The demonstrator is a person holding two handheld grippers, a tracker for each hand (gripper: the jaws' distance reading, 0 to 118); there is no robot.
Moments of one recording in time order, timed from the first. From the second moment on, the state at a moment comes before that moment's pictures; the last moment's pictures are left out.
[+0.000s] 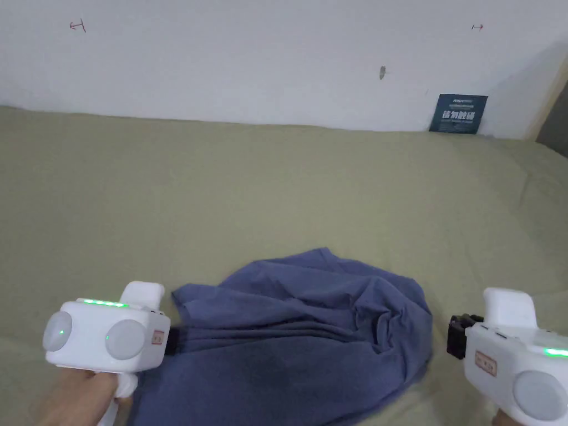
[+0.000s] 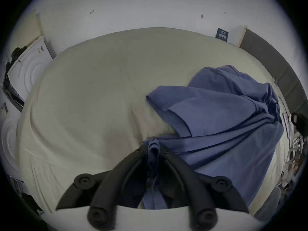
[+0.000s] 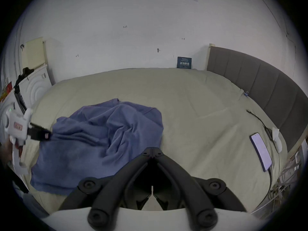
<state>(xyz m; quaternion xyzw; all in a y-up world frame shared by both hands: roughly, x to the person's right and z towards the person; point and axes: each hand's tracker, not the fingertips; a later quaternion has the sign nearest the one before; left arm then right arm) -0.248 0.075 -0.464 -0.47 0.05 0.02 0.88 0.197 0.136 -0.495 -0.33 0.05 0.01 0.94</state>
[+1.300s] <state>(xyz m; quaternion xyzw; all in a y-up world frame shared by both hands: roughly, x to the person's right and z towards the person) -0.319 0.261 -0.359 -0.35 0.13 0.06 0.92 0.225 0.259 -0.491 -0.31 0.09 -0.01 0.95</state>
